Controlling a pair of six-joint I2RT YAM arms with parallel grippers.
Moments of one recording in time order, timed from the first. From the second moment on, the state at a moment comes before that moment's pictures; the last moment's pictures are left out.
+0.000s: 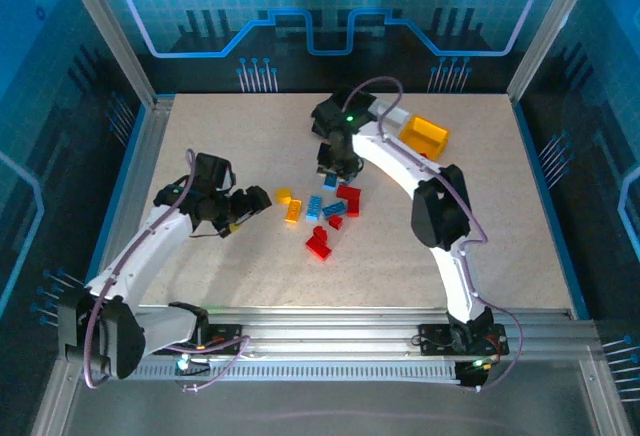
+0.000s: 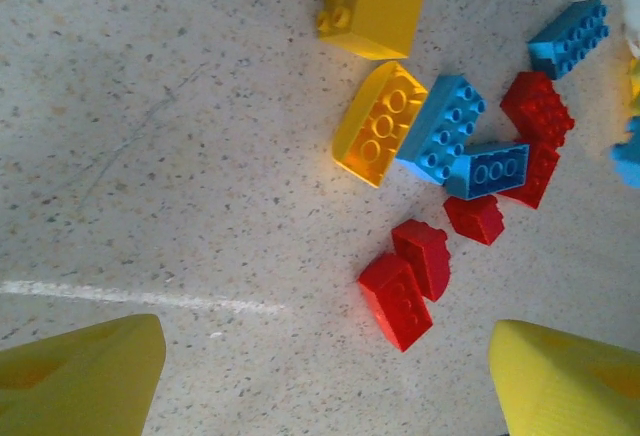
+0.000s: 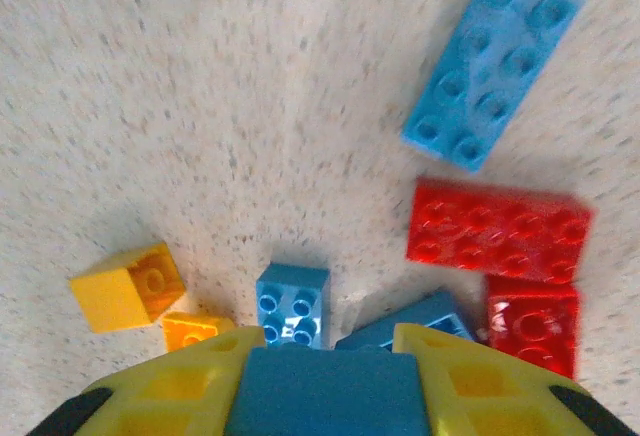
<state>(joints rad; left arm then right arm) -0.20 1.19 0.91 -0.79 0.31 -0.78 0.59 2.20 2.05 -1.13 -0.03 0.85</state>
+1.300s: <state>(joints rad) -0.20 1.36 0.96 -0.73 0.45 -0.78 0.27 2.39 2.49 -1.02 0.00 0.43</state>
